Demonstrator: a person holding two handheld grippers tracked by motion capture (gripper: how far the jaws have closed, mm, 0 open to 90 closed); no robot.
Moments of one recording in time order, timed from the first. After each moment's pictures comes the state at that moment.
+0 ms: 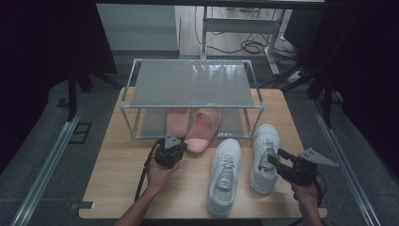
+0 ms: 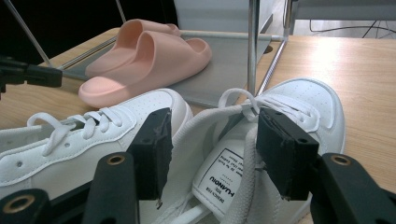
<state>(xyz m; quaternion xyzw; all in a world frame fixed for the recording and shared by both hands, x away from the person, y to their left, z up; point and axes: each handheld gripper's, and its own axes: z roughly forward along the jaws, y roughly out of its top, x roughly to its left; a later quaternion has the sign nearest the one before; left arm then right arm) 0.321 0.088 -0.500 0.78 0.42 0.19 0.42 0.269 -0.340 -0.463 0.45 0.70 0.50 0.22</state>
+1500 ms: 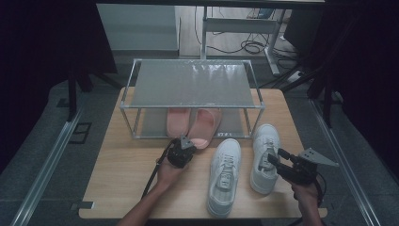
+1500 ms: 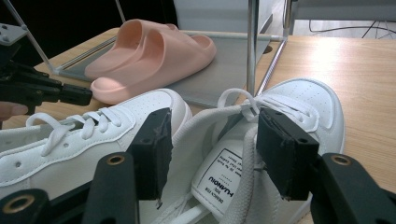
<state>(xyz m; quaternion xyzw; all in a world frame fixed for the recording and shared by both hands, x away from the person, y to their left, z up) 0.344 0.051 -0.522 0.82 0.39 0.19 0.37 0.269 -0.340 -0.463 0.45 0.70 0.50 0.22</state>
